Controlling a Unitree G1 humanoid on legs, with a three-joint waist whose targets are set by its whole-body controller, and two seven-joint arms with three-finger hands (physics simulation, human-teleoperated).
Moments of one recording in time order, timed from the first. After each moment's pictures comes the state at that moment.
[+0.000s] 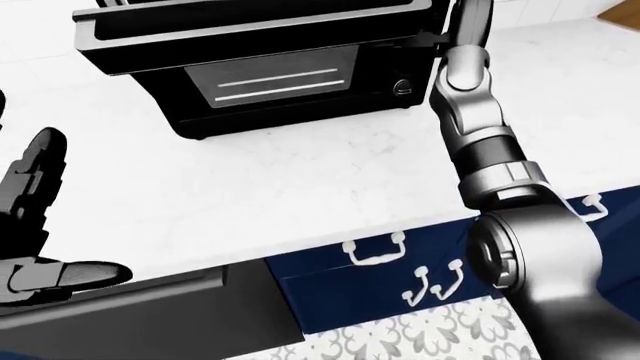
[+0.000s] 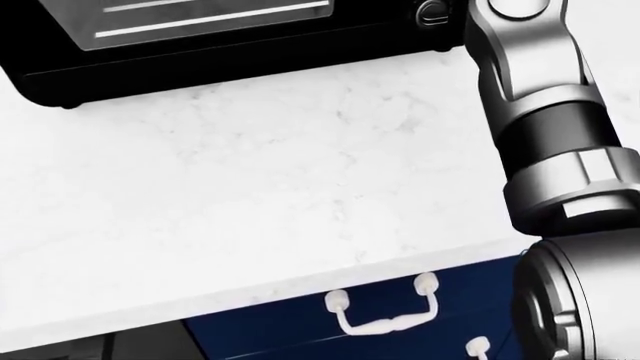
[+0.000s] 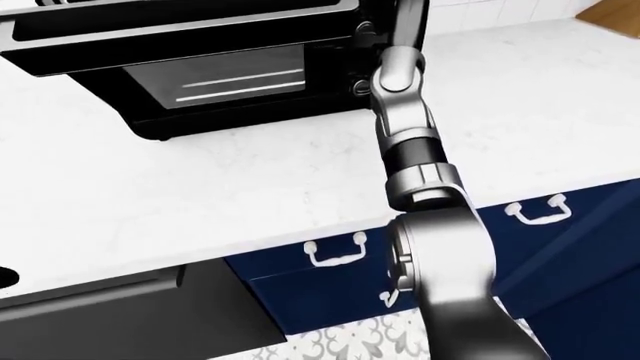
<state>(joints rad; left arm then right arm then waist) -0.04 0.58 0.99 -0.94 -1.10 0.98 0.12 -1.38 -0.27 -0.11 1.07 -0.07 -0.13 -0.32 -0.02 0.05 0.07</state>
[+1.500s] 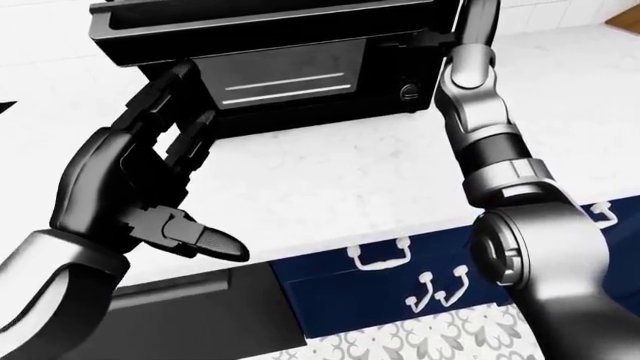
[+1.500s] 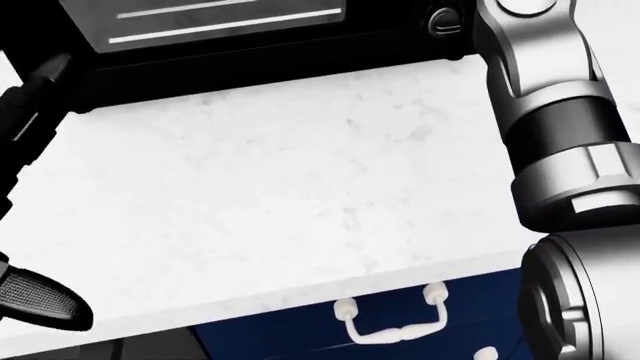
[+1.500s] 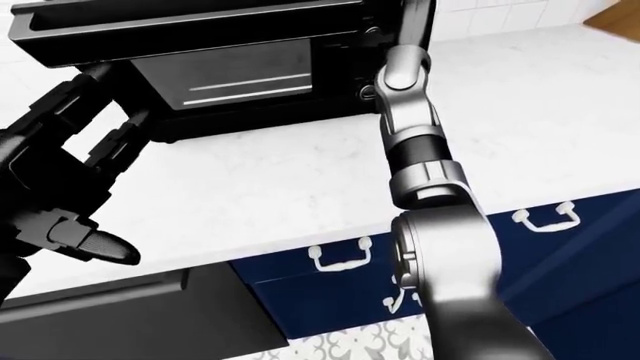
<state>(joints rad) -0.36 0.64 0.47 -0.85 -1.22 1.02 0.30 -1.39 -0.28 -0.12 1.10 -0.08 -0.11 -0.35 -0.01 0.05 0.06</state>
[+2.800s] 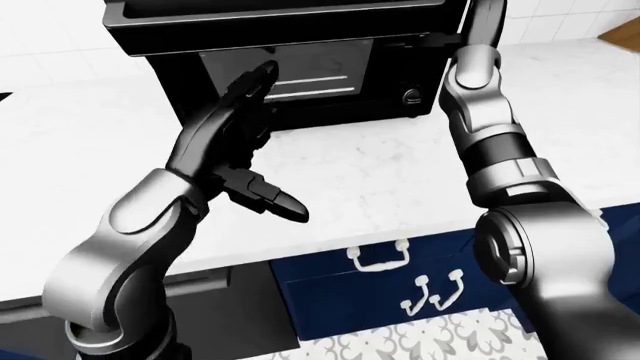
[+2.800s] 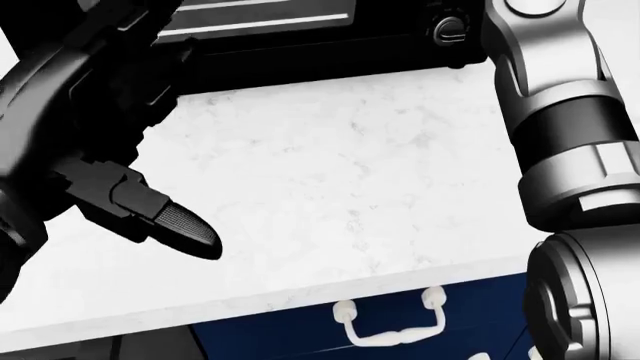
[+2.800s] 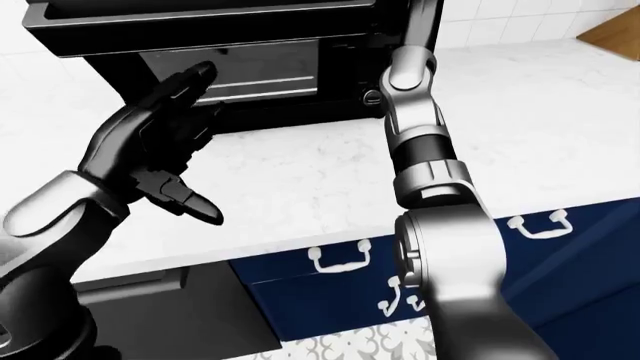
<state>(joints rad) -0.62 0.34 0.17 -0.64 -0.47 1.11 -0.17 -1.40 -0.30 -0.12 1.12 -0.09 -0.11 -0.36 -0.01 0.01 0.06</state>
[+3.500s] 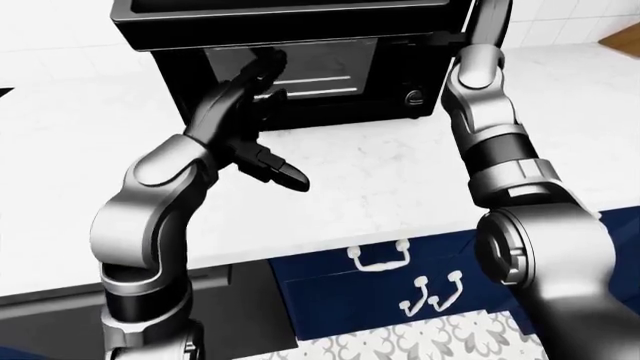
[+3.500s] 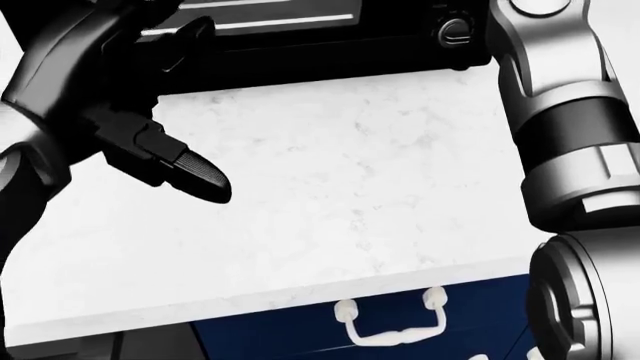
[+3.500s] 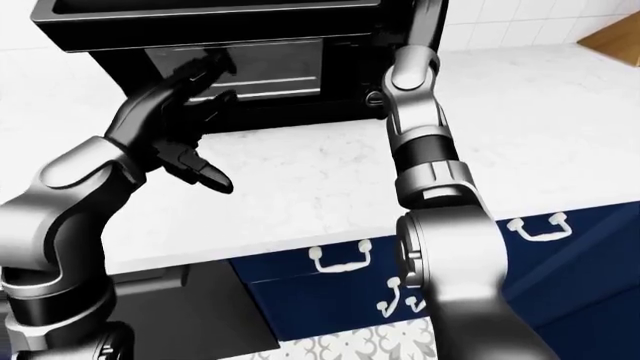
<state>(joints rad) -0.76 0.31 0.12 -0.36 -0.23 0.99 -0.37 -1.39 -0.30 -0.12 1.10 -0.09 -0.11 -0.38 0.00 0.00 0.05</state>
